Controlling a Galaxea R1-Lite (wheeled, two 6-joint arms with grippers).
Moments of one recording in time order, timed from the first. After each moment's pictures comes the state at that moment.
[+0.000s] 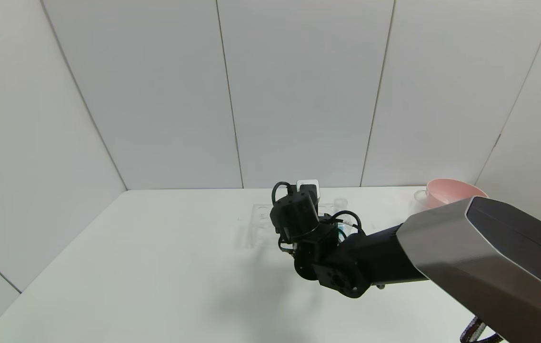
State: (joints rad) left arm 0.00 0.00 0.00 0.02 0.00 -0.02; right arm 0.78 2.38 -1.53 -0.40 -0.73 0.33
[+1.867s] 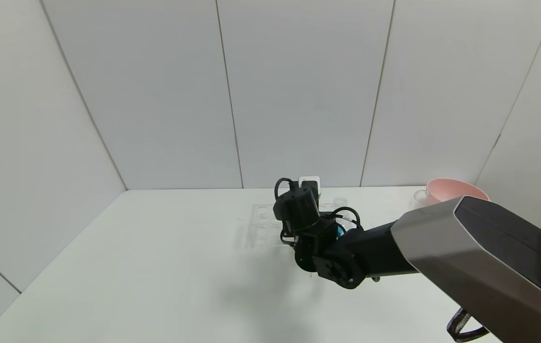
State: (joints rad) left arm 0.00 0.00 0.00 0.02 0.00 -0.02; right arm 0.75 2.42 -1.59 -0.40 -0.73 0.31
